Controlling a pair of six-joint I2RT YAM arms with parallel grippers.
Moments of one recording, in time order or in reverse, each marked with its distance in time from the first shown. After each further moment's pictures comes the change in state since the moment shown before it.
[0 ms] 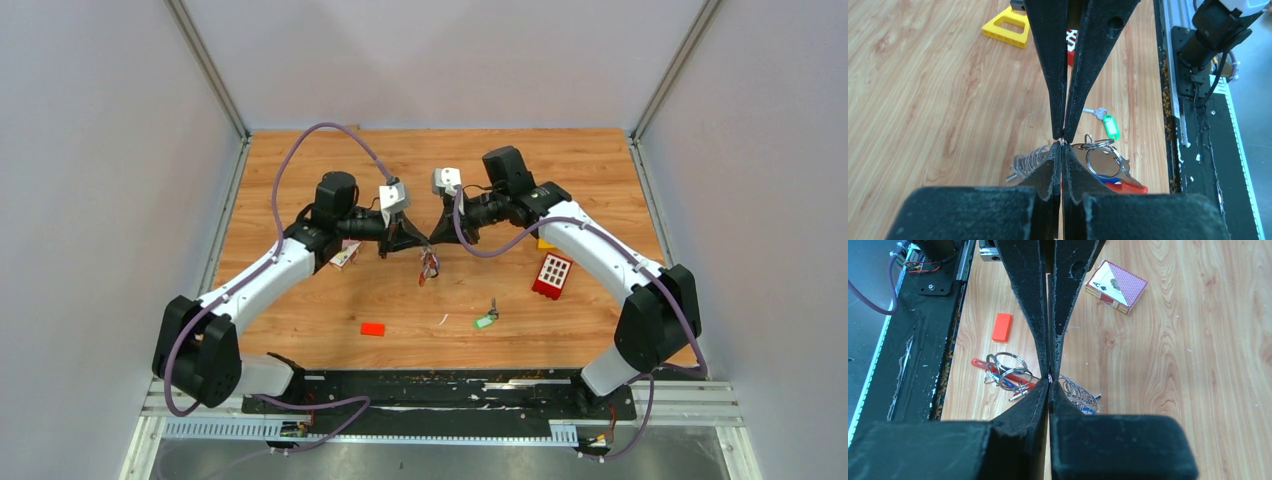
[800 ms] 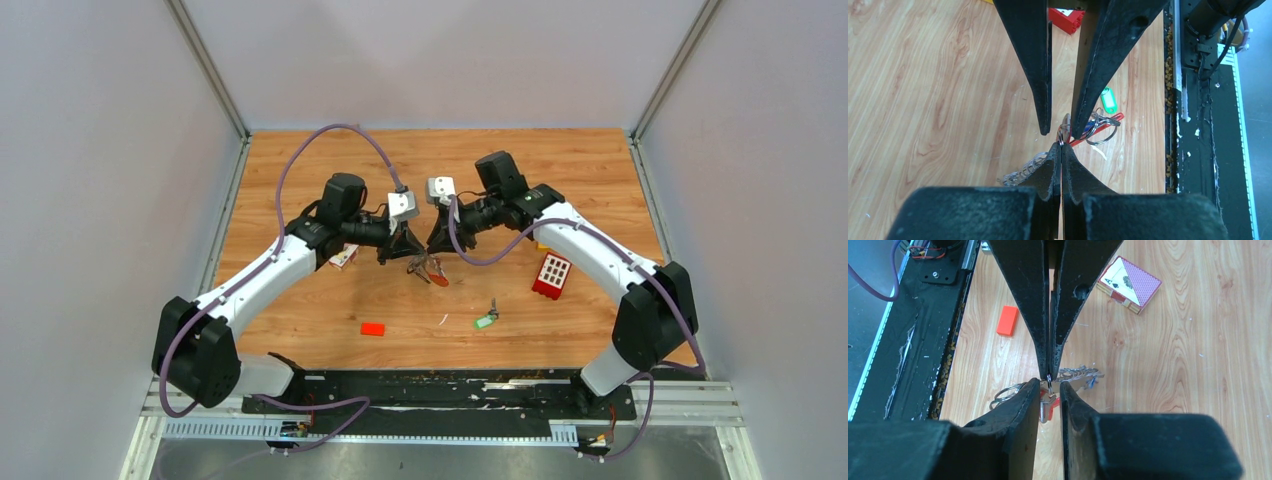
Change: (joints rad) left arm -0.049 0.000 0.100 -0.325 -0.098 0.157; right arm 0.032 0.007 -0.003 -0.018 0.006 -0.063
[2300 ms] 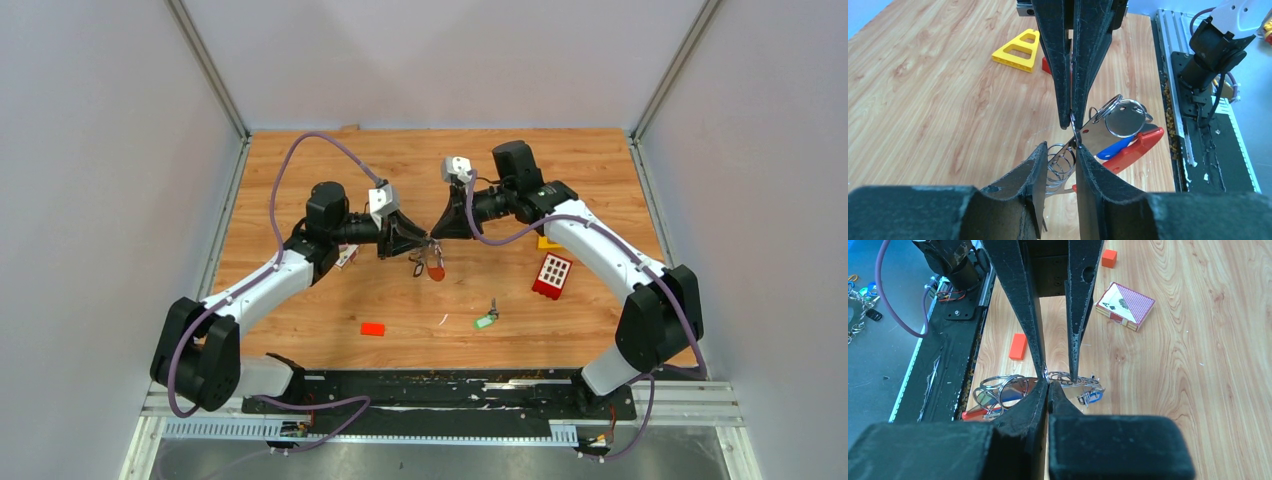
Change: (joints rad) left arm 0.059 -0.019 -0.207 0.600 0.113 -0.294; right arm -0.074 -0.015 -0.013 0.121 -0.134 0.189
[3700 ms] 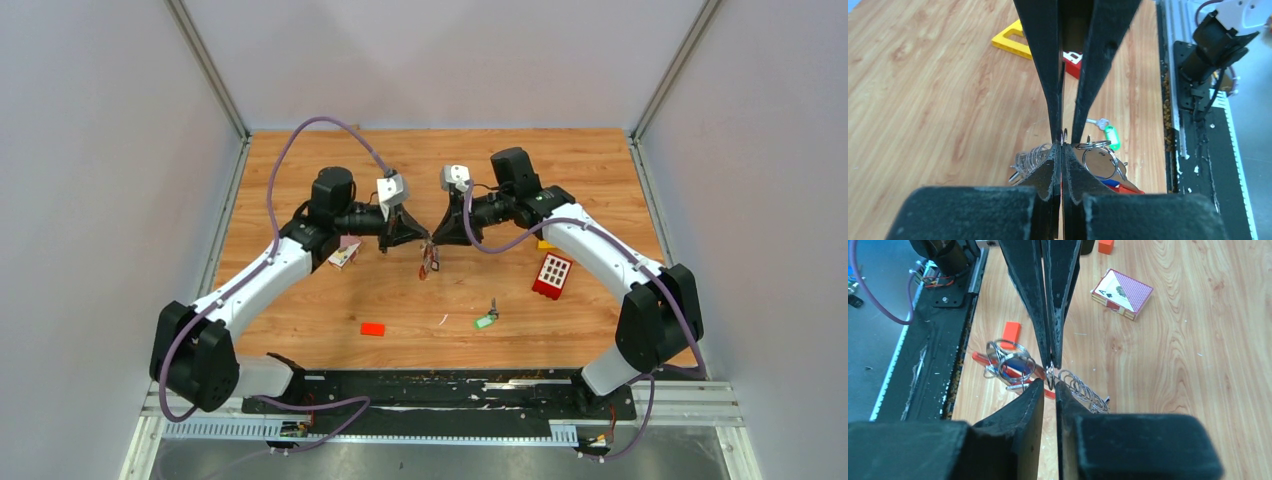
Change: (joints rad) left arm -0.016 -0.007 0.115 -0.242 -0.030 0.064; right arm -0.003 -0.002 -0.046 0.007 0.026 -0.051
